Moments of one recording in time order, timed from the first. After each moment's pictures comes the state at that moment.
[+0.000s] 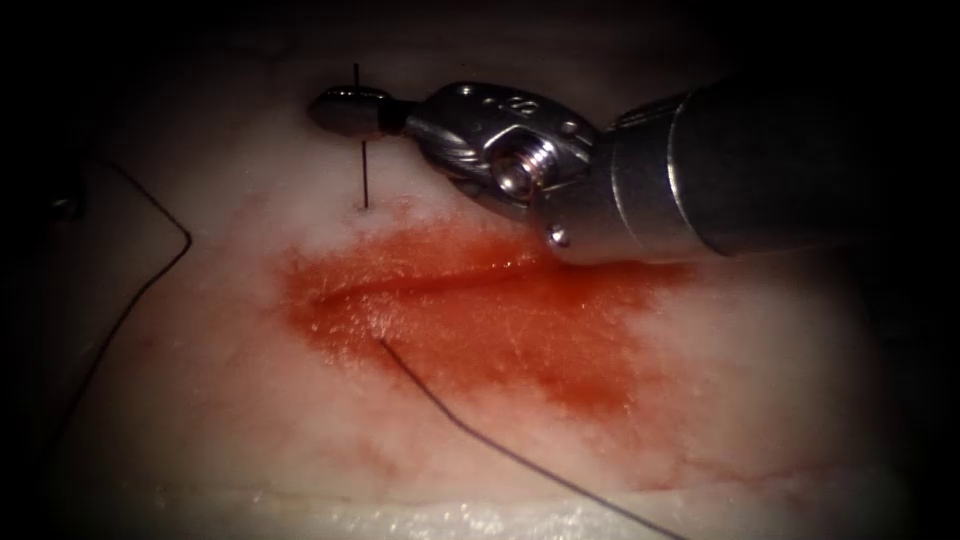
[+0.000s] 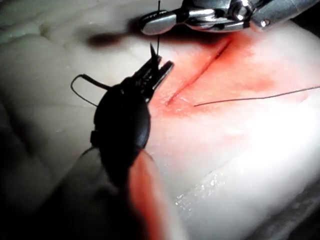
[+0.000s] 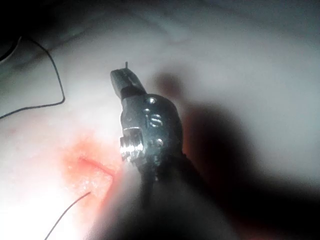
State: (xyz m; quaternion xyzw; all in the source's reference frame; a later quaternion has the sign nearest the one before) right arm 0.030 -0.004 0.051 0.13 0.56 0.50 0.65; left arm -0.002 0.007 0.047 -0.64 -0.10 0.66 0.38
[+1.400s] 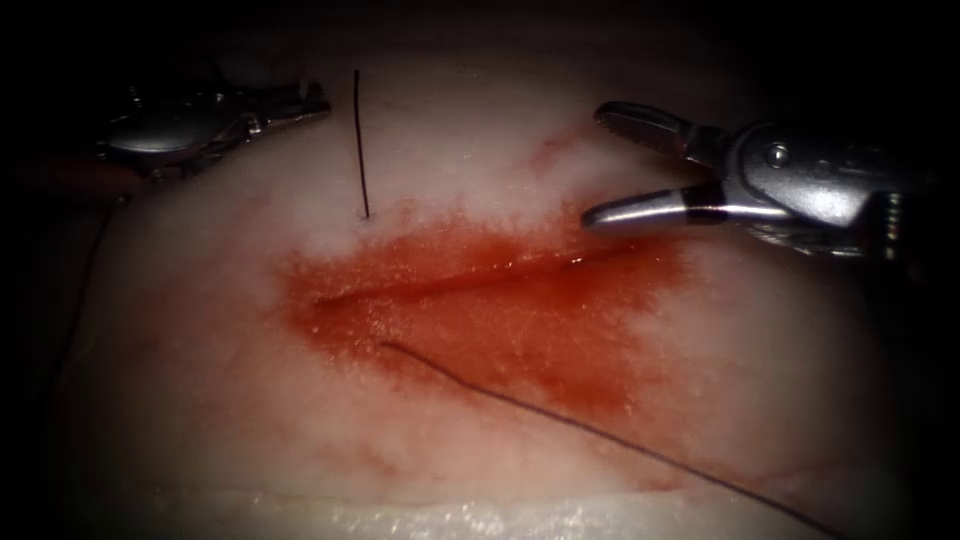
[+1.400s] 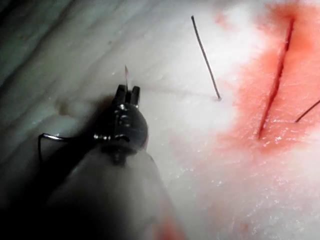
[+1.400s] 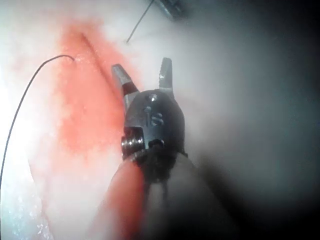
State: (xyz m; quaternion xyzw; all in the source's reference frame) right arm 0.015 -0.007 0.042 0.00 0.53 0.33 0.78; left arm -0.011 0.013 0.069 -0.45 -0.02 0.82 0.35
